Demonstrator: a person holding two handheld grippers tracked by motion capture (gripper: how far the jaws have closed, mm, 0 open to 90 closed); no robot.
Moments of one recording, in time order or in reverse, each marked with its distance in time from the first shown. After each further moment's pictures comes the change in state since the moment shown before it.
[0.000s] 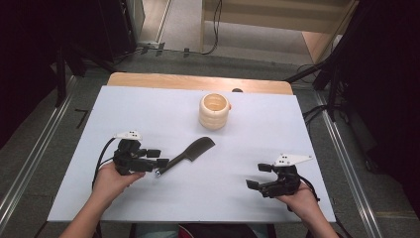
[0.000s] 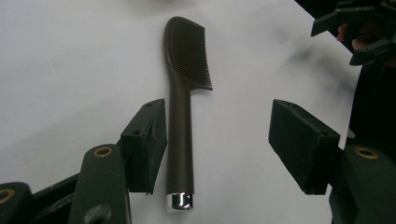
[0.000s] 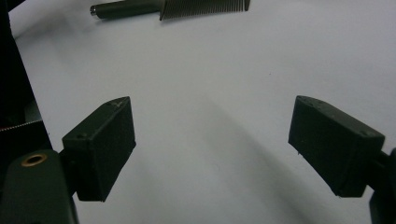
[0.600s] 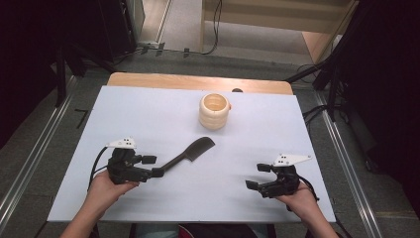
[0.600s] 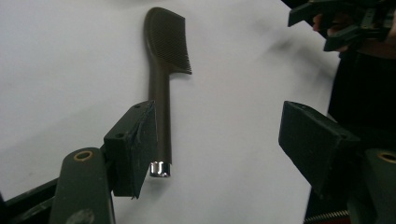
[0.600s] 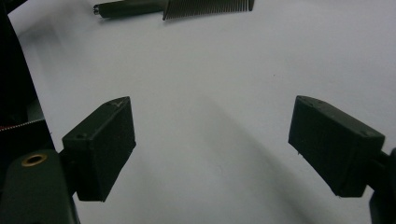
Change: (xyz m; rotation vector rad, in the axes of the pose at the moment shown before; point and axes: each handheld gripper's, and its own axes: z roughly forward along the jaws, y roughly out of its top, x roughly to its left) left arm -0.006 -0.018 -0.014 -0.014 -0.048 0.015; right arm 0.000 0.000 0.002 -0.002 0.011 -0.008
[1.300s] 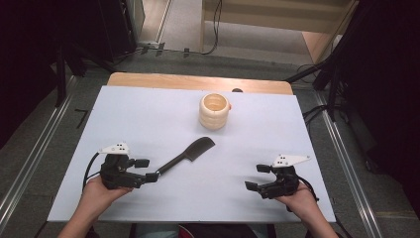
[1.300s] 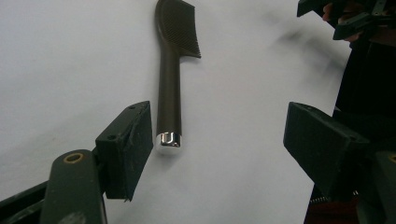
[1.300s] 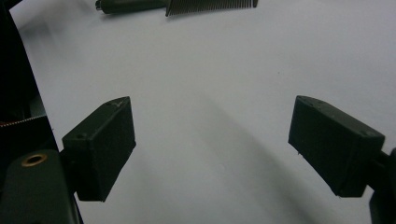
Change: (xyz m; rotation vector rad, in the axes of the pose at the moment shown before) left arm -0.004 -0.012 -0.011 0.003 0.055 0.017; right arm 0.001 -0.001 0.001 0.010 0.006 -0.006
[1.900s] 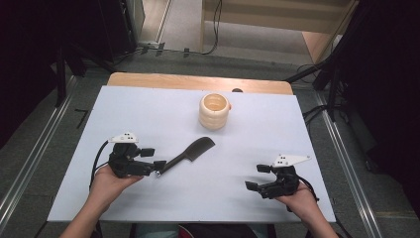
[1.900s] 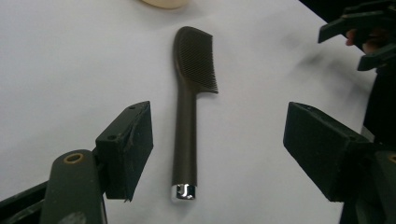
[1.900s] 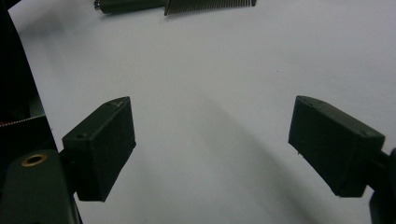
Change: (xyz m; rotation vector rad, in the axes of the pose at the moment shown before) left arm 0.000 0.029 0.015 -0.025 0.075 -0.005; right arm -0.001 -0.001 0.000 0.002 -0.003 0.004
